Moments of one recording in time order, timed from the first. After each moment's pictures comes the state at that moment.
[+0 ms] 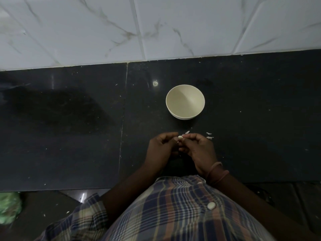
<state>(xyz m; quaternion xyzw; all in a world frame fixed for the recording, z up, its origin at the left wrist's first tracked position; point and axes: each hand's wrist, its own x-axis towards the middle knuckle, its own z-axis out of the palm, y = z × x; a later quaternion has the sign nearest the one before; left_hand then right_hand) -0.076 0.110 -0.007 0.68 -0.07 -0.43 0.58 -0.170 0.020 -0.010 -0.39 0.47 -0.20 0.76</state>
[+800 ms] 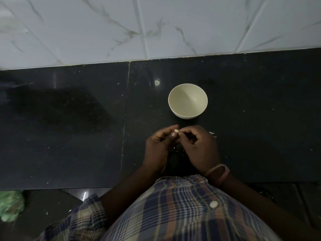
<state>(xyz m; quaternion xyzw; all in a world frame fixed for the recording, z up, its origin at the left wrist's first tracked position) -0.074 0.113 0.004 0.57 -0.04 -0.42 0.71 -0.170 0.022 0.012 -0.79 0.34 -0.26 0.44</state>
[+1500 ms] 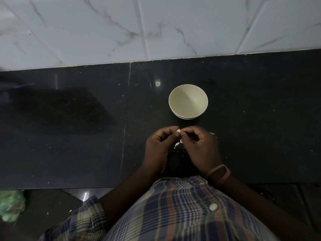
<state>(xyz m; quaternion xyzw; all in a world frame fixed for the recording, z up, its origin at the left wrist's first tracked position) -0.073 0.116 0.005 0.58 -0.06 -0.41 0.70 -0.171 0.023 0.016 -0.74 0.37 -0.26 0.50</state>
